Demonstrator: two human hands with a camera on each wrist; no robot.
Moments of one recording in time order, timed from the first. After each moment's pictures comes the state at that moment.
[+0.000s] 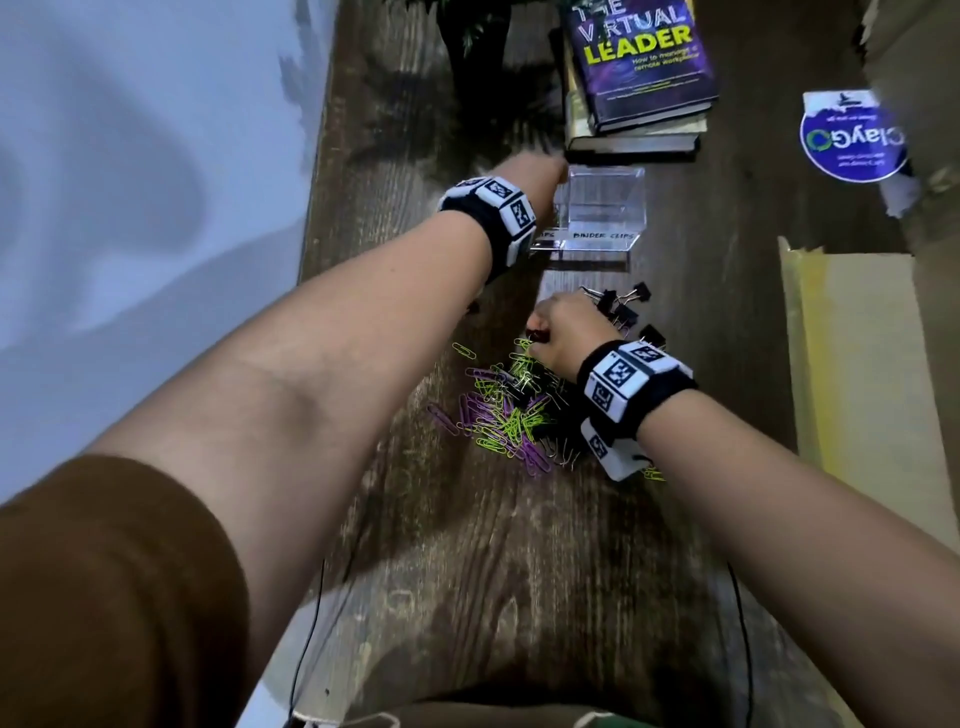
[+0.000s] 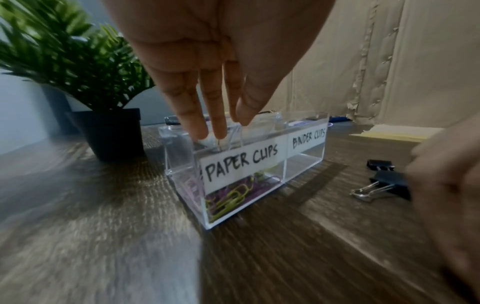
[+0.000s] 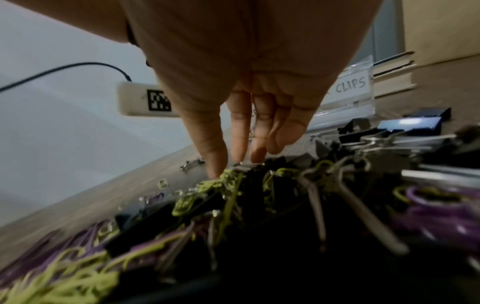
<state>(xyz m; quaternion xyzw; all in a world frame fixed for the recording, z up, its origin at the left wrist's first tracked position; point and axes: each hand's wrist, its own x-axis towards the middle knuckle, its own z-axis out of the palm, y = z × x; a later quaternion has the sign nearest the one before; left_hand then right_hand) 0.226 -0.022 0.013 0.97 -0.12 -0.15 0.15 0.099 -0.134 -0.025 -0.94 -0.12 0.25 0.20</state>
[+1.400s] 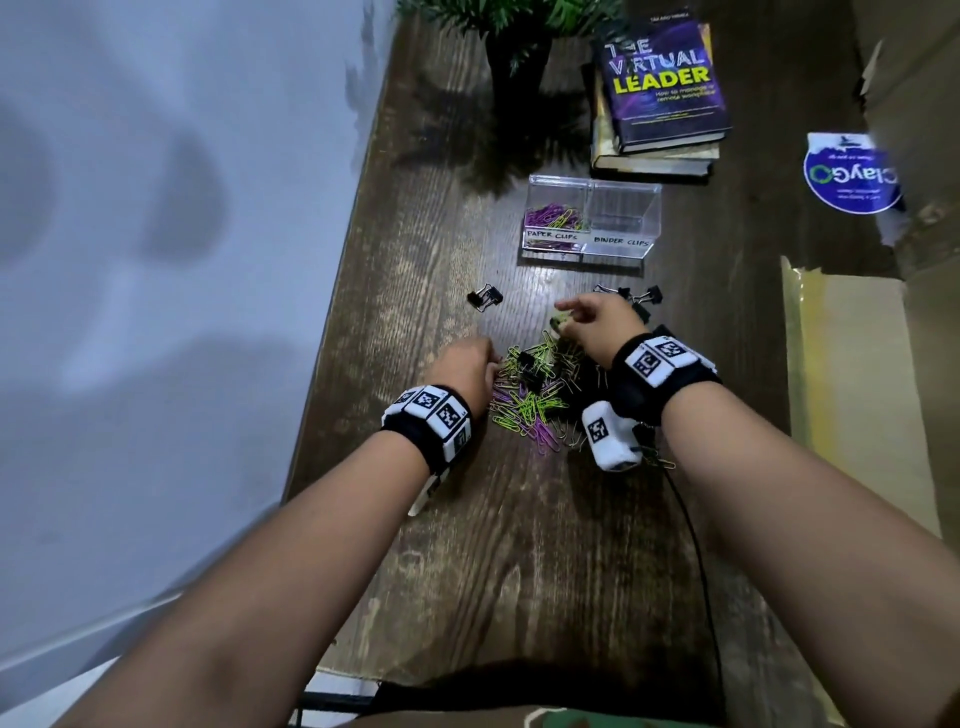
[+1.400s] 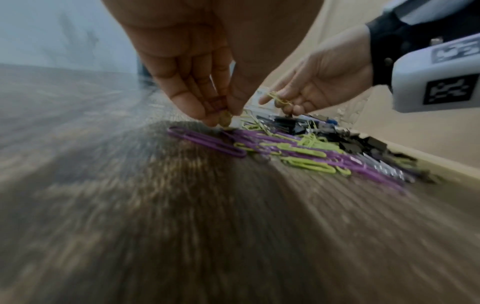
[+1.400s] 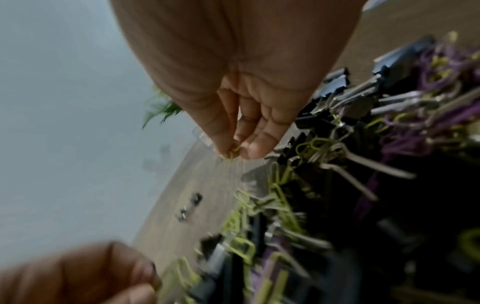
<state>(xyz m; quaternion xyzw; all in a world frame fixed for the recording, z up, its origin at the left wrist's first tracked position) 0.009 0.031 -0.039 0.96 0.06 -0.13 0.23 0.089 -0.147 -0.017 -0.87 0.02 0.27 0.42</state>
